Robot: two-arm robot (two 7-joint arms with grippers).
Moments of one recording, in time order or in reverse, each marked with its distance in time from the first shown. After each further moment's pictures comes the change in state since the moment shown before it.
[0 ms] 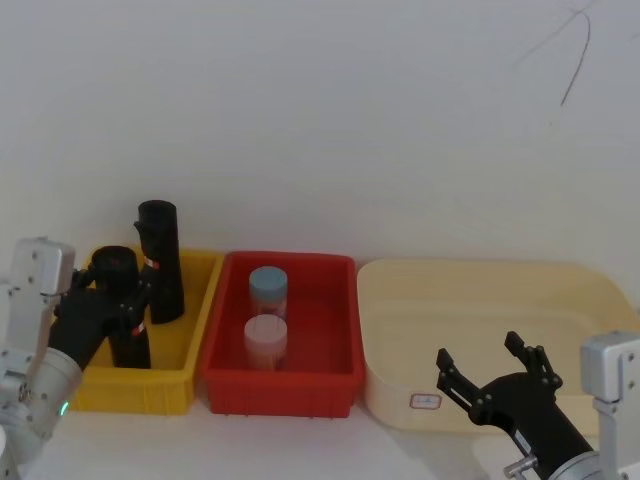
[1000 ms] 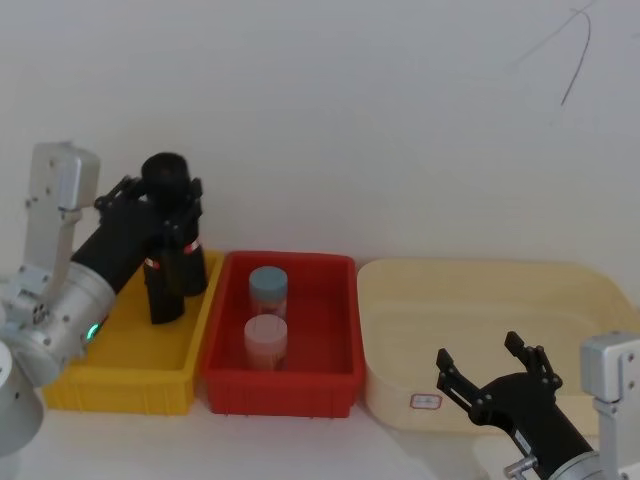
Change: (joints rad) left arm -0.080 -0.016 0.010 -0.152 -0.032 0.036 -0.142; right arm 0.000 0.000 0.000 0.000 0.000 0.000 0.000
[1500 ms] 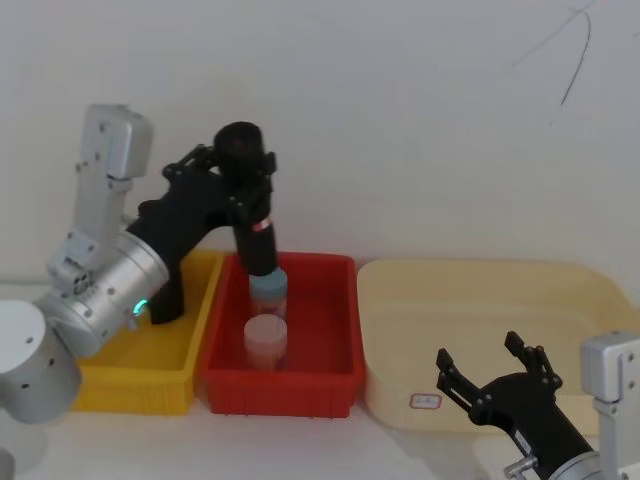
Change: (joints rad) left arm -0.063 -0.029 0.058 -0.025 -0.049 0.009 -0.130; right arm 0.000 0.000 0.000 0.000 0.000 0.000 0.000
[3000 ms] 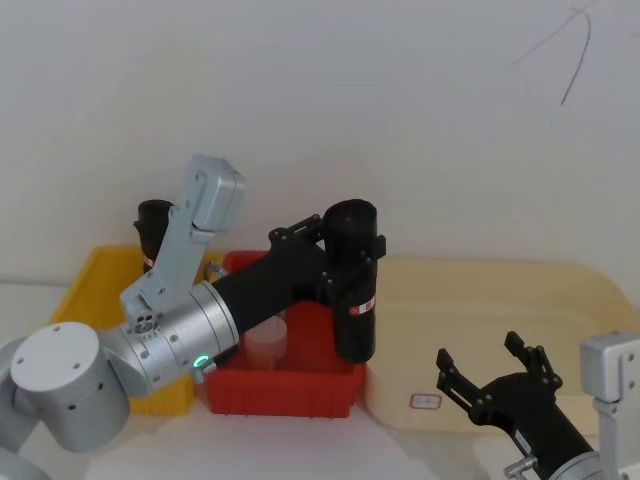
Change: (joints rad) left arm -0.010 0.015 0.141 0.006 -0.139 0.075 -0.231; right arm 0.000 0.000 0.000 0.000 0.000 0.000 0.001
